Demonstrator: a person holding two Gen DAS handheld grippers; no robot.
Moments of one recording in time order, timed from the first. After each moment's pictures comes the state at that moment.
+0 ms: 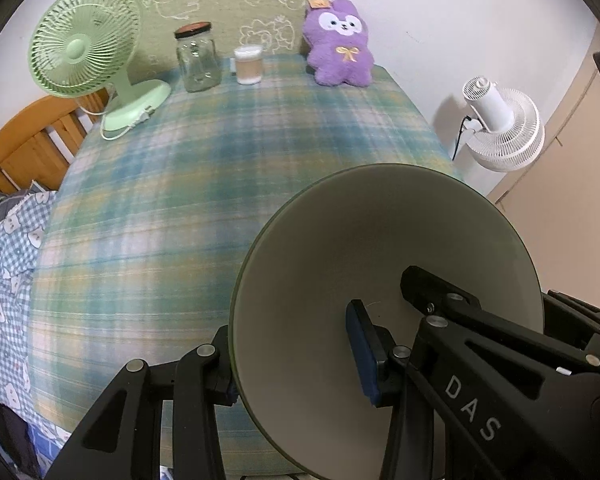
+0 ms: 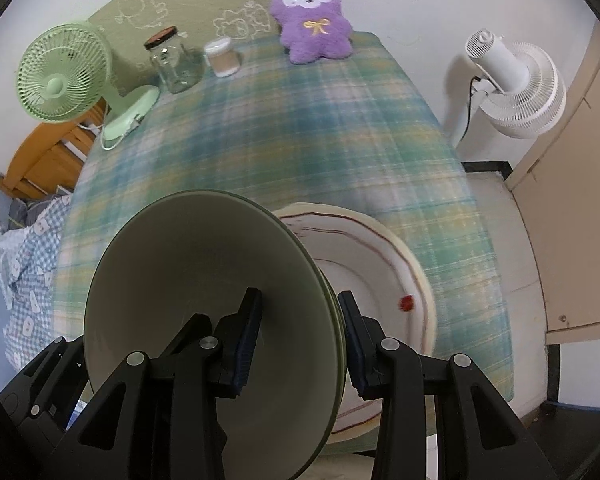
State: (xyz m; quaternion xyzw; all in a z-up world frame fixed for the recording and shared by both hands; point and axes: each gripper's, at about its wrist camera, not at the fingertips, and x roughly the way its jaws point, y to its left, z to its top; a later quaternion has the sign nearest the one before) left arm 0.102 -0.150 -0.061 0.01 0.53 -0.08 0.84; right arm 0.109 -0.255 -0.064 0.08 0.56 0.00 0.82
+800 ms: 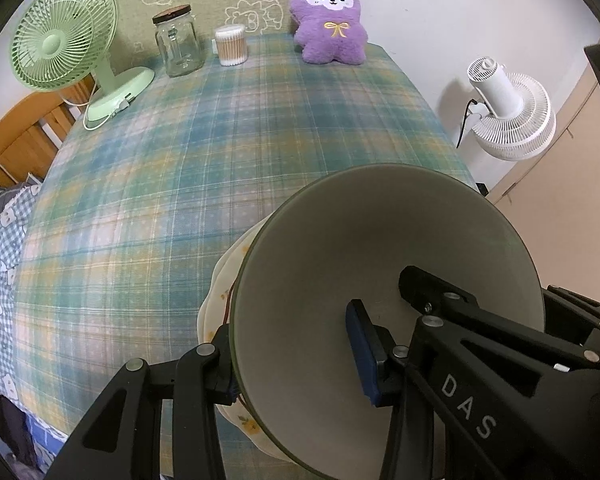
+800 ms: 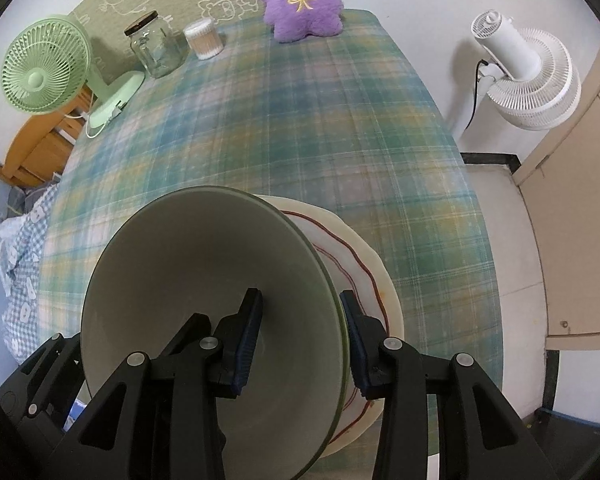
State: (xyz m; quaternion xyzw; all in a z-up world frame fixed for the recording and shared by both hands) left arm 0.114 -0.191 -0.086 0.01 0.55 -0.06 0.83; right arm 0.129 -0.292 -0.095 0.08 0.58 0.02 0.81
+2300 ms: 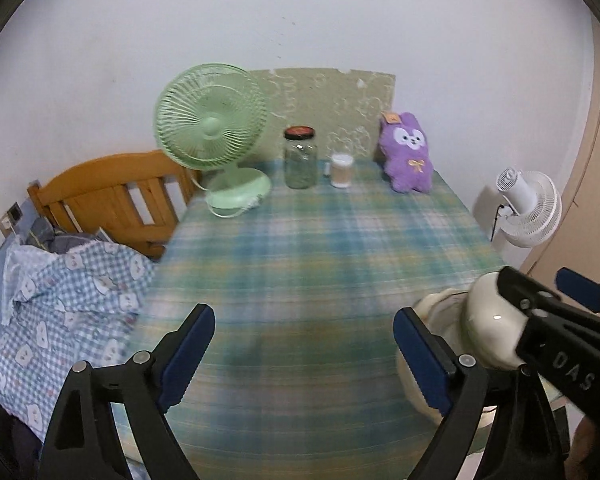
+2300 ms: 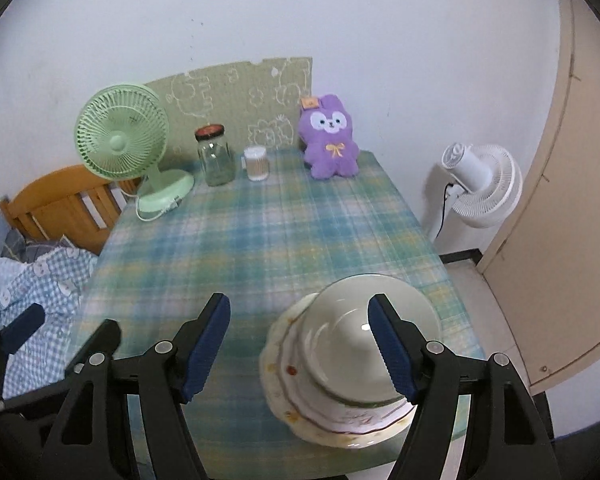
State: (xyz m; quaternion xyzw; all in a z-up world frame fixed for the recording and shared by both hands) left arm 0.045 -0.002 0.019 0.01 0.37 -0.01 0.93; right arm 0.044 -0.152 0.031 0.03 0.38 -0.05 0.92
